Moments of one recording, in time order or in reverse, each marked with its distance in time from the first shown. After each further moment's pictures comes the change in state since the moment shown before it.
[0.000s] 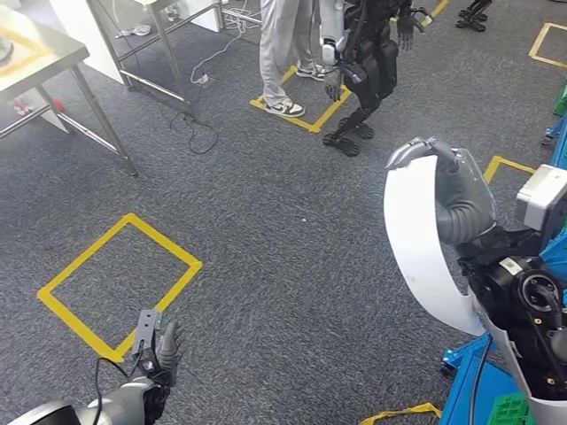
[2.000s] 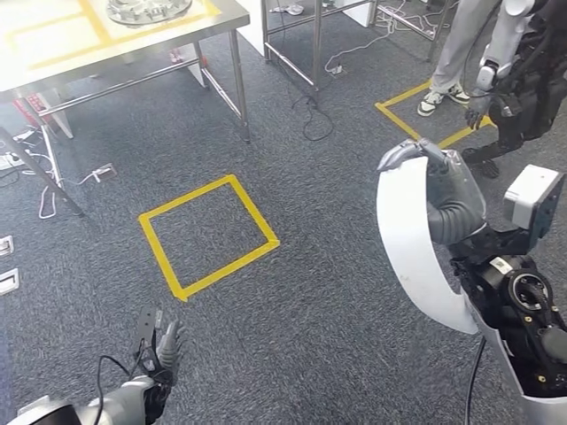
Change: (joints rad) left arm -0.004 -0.006 0.000 0.000 0.007 -0.015 0.017; right arm 0.002 0.013 0.006 0.024 0.007 0.003 -0.003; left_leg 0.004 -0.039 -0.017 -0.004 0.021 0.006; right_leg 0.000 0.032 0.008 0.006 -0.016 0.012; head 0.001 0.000
